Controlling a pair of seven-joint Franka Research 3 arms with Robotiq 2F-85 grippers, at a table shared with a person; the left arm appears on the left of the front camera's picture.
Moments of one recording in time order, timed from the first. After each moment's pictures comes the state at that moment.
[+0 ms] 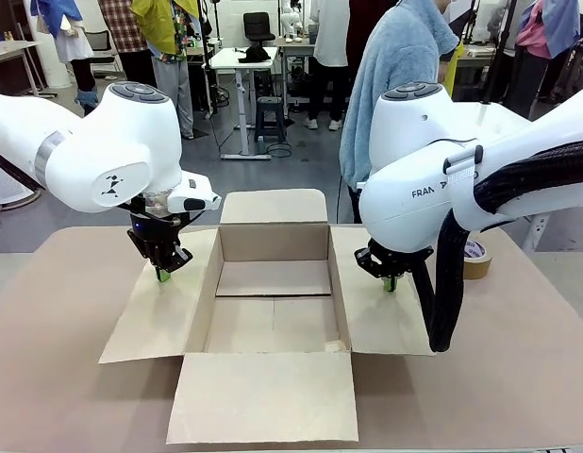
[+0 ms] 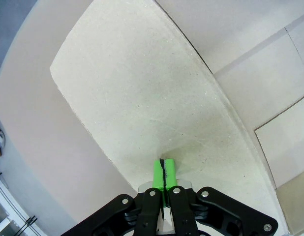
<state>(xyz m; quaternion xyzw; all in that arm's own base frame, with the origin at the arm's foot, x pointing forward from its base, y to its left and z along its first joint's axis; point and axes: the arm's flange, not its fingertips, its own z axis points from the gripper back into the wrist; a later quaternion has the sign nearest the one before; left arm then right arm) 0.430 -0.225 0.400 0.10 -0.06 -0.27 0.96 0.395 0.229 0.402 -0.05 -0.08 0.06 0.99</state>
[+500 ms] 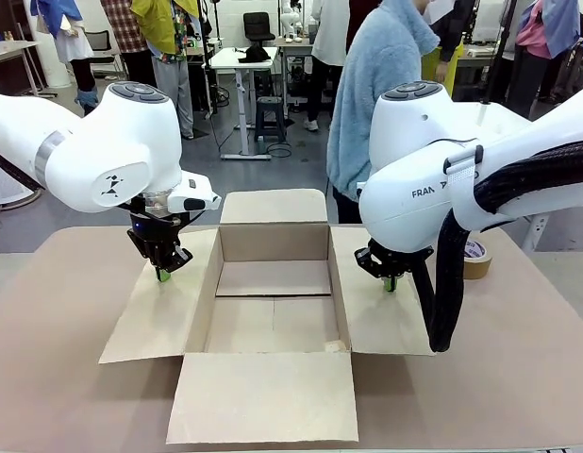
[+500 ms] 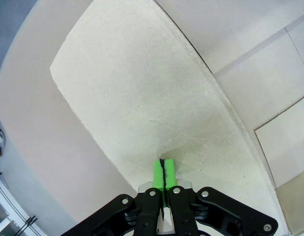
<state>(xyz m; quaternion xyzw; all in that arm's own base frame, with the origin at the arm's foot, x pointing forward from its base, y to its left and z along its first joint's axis) 0.430 -0.225 0.400 0.10 -0.06 -0.27 0.96 0.395 0.229 0.402 -0.05 -0.08 0.06 0.99</state>
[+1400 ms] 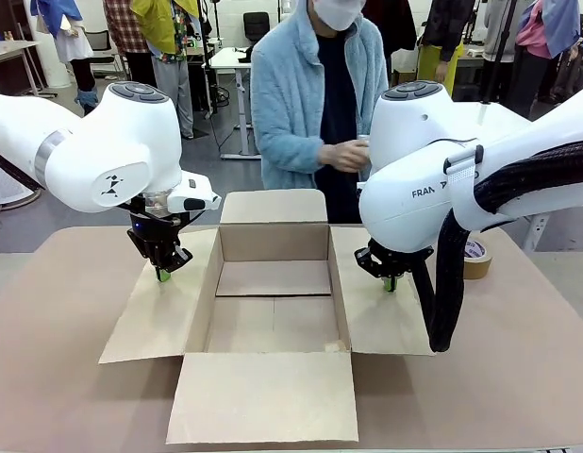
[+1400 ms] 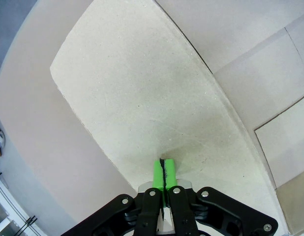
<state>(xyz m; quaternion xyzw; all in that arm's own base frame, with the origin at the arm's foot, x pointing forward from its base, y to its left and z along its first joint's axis) 0.430 -0.225 0.400 0.10 -0.06 -0.27 0.96 0.395 0.229 0.402 -0.05 -0.08 0.06 0.99</state>
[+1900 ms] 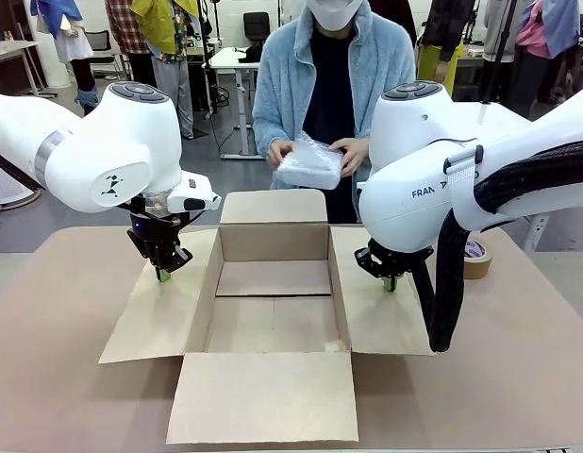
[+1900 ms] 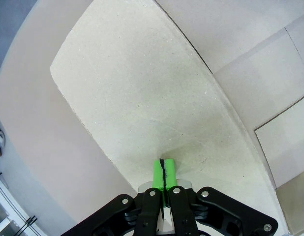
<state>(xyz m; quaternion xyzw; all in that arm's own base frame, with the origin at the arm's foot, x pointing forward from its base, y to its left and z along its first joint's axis) 0.430 -0.225 0.400 0.10 -0.06 -0.27 0.96 0.395 0.229 0.402 -0.05 -0.08 0.06 0.99</state>
